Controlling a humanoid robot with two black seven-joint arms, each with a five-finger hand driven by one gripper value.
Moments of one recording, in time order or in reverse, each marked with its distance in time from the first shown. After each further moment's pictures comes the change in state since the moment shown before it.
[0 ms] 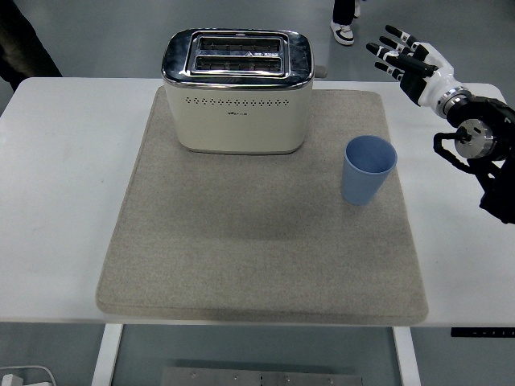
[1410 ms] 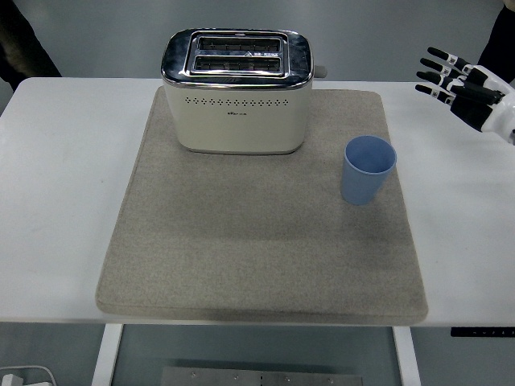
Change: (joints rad) left arm 0.000 0.000 0.001 -0.006 -0.002 -0.001 0.000; right arm -0.146 -0.310 -0.002 0.138 -0.010 0.394 0.044
